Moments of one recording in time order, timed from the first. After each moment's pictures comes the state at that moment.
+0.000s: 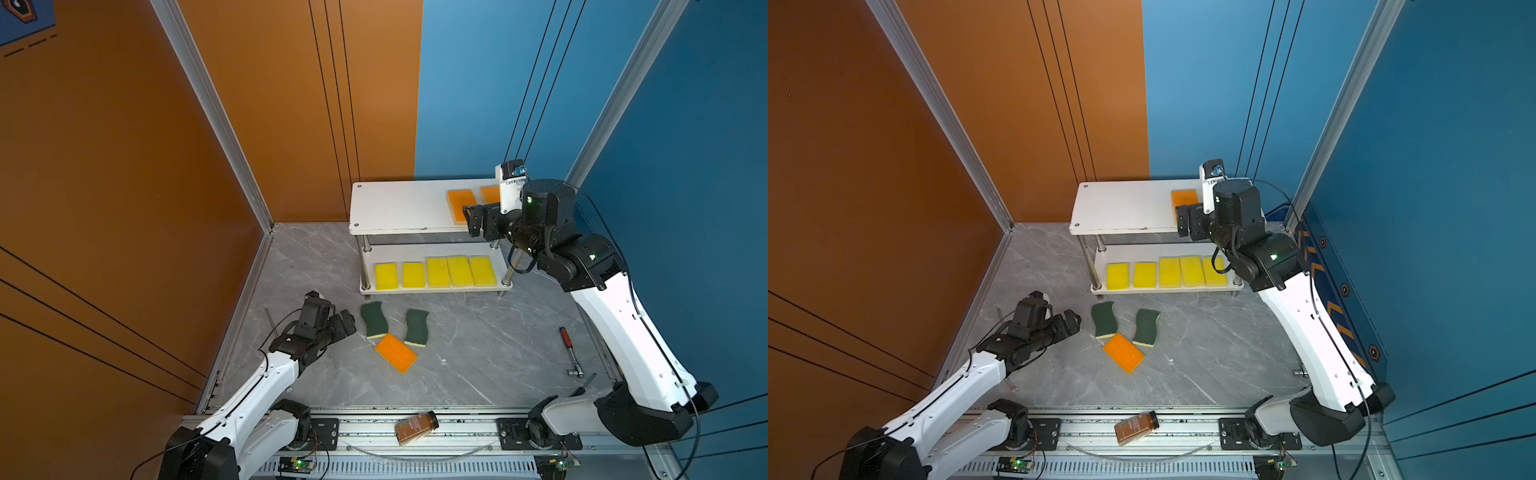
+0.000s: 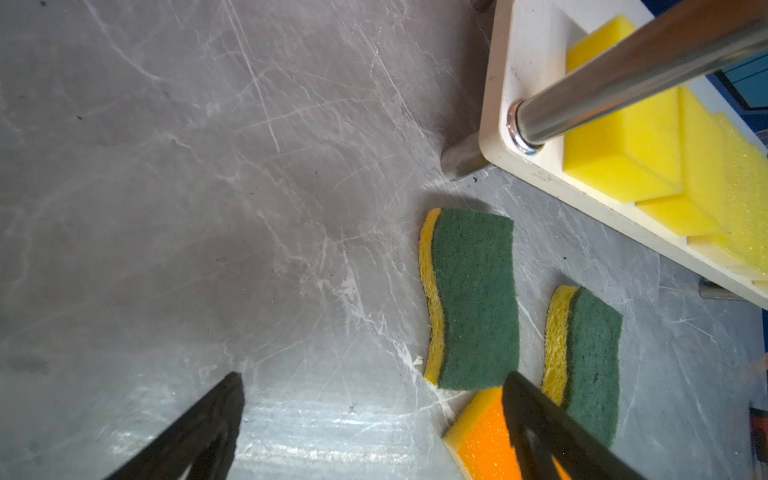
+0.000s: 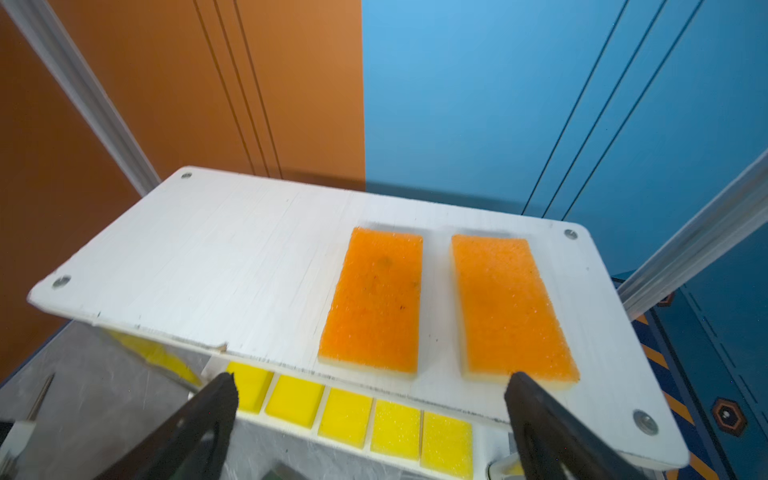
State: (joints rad) left arm -0.30 0.97 0.51 -0.39 0.01 -0.71; right arm 0.50 1.37 1.83 -0.83 0.19 0.07
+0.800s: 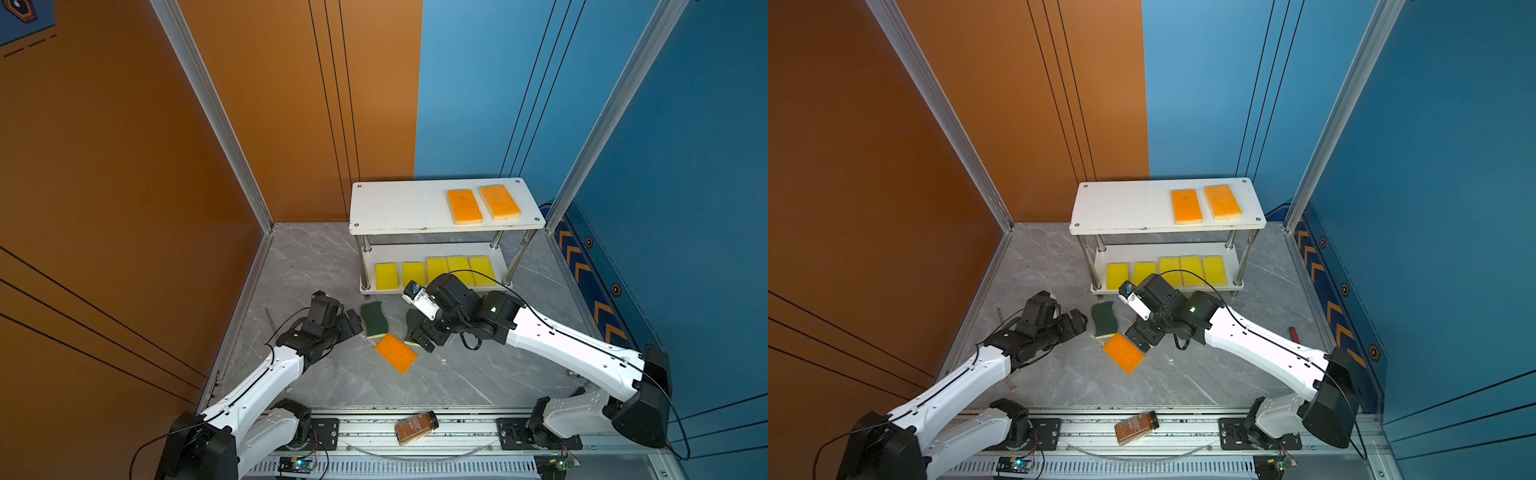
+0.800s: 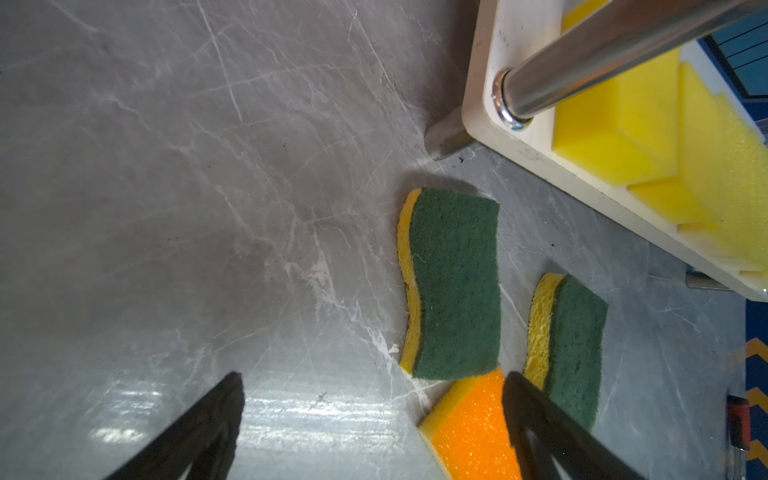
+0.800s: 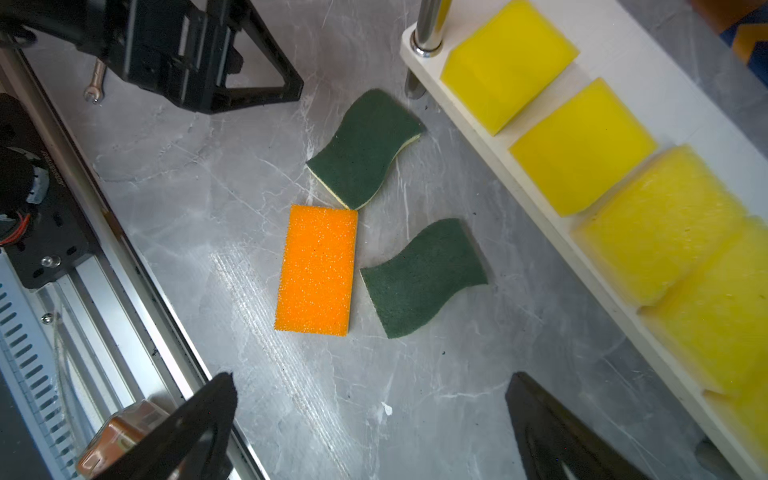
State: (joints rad) left arm -0.36 1.01 0.54 -0.40 0.00 -0.79; right arm 0.94 1.40 1.22 -0.77 0.01 -0.01
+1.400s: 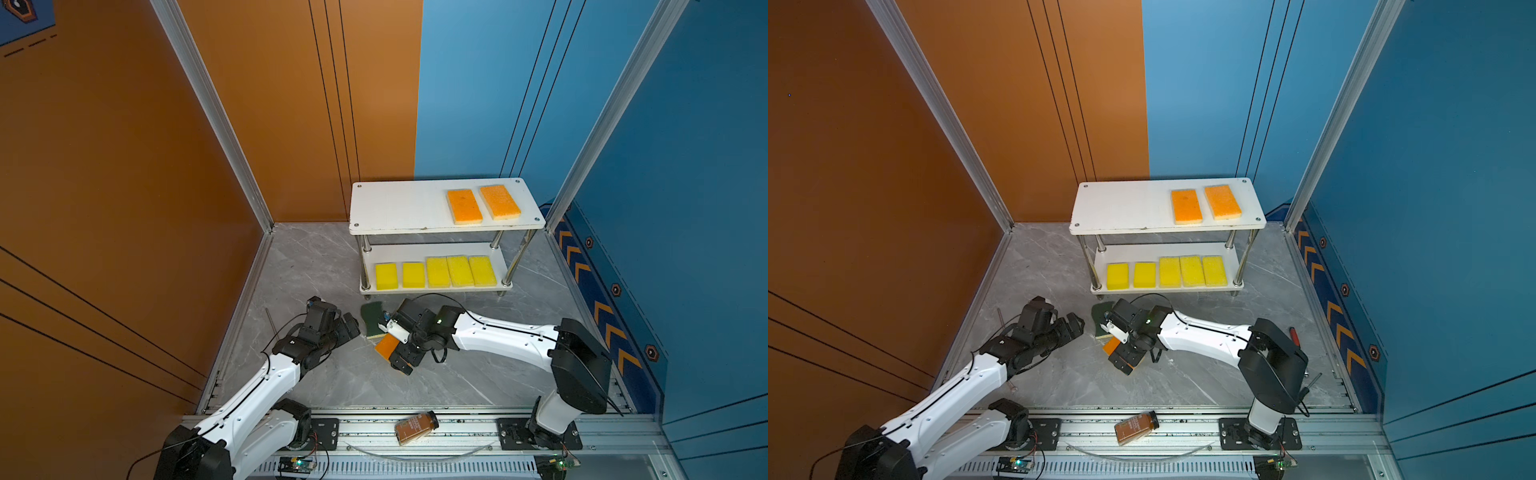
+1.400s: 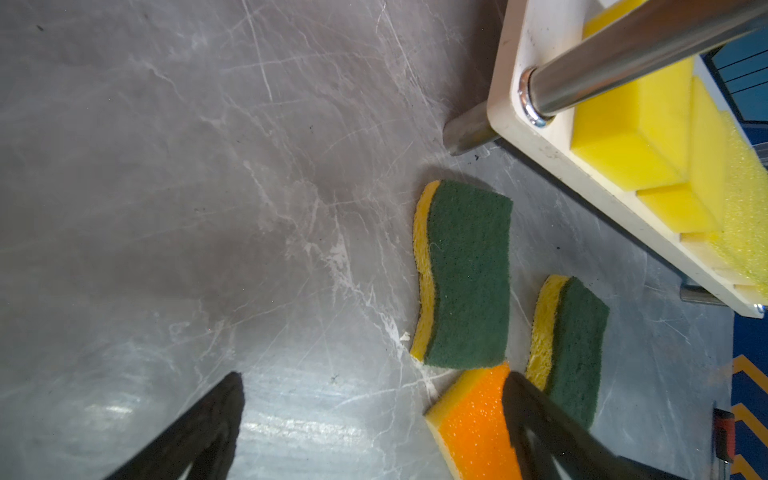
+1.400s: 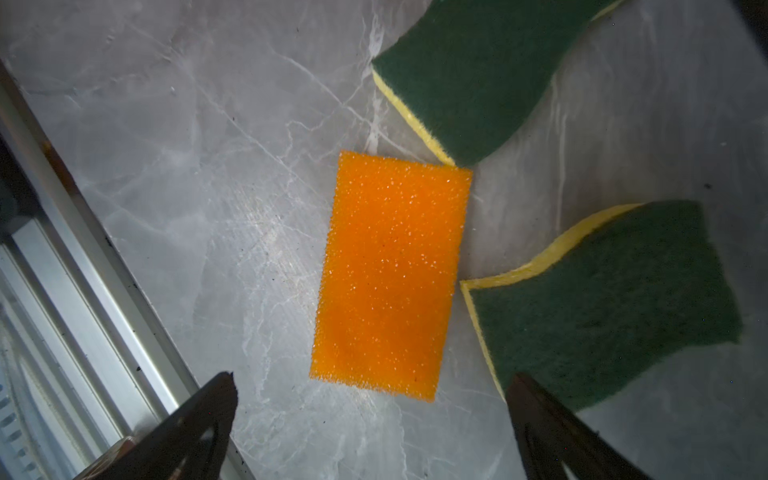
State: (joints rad) left arm -0.36 0.94 0.49 -0.42 -0.02 -0.84; right arm 1.04 1.72 1.20 -0.66 -0.06 0.05
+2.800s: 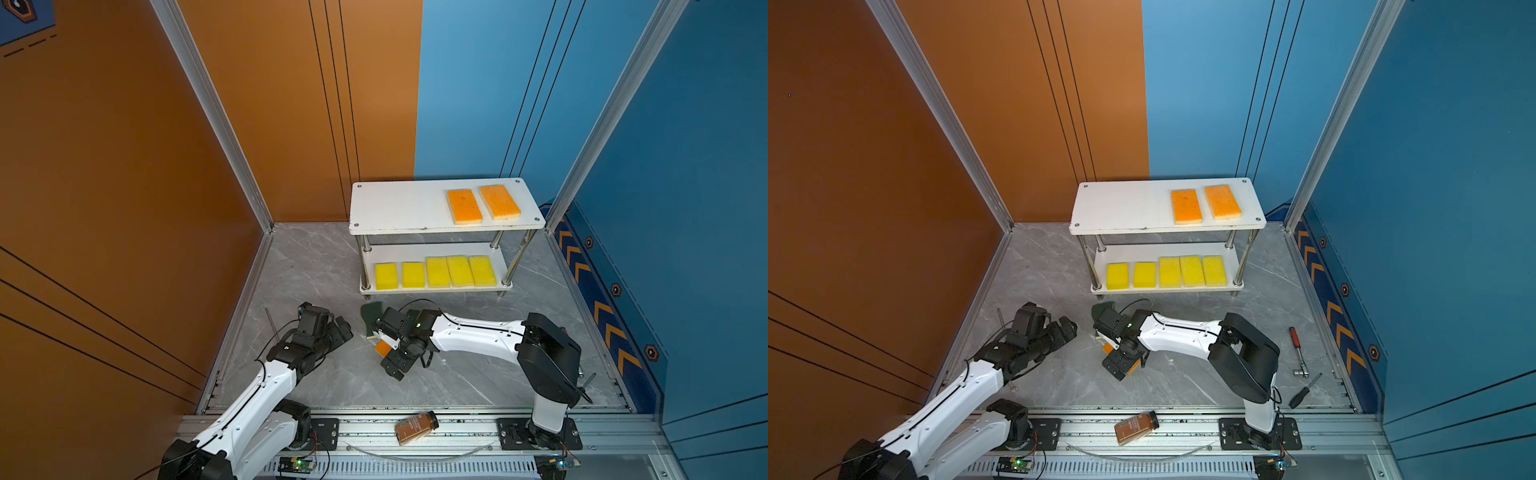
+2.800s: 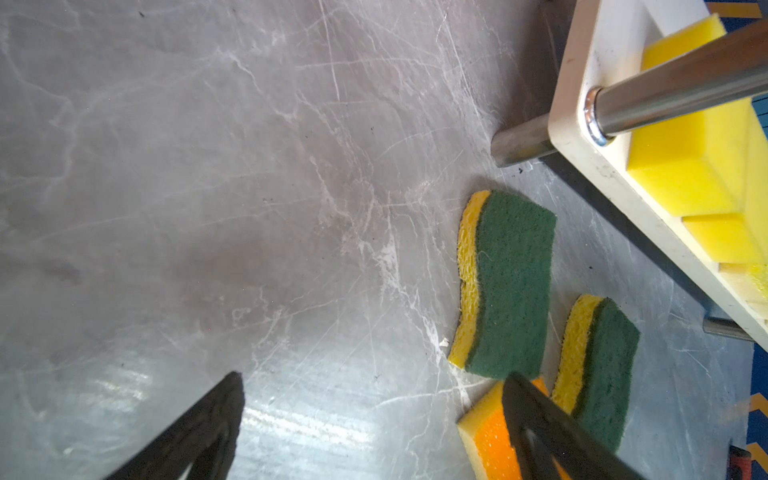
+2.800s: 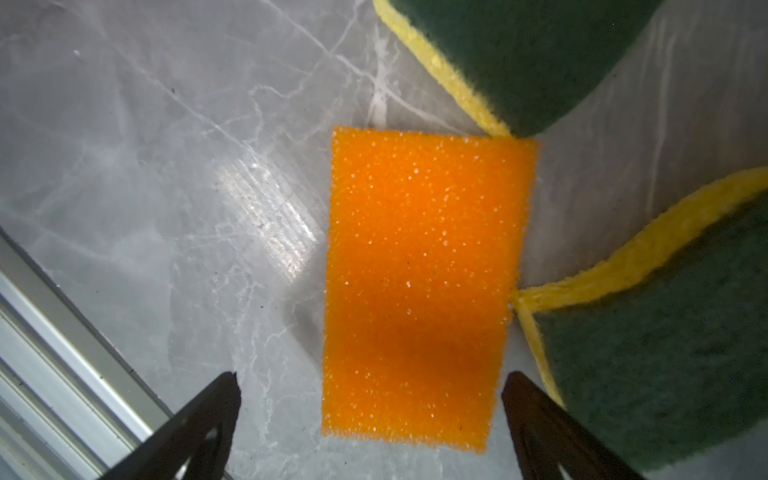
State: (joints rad) left arm -0.29 0.89 0.44 -0.45 -0.01 -0.85; right arm 1.08 1.86 1.29 -0.73 -0.03 0.18
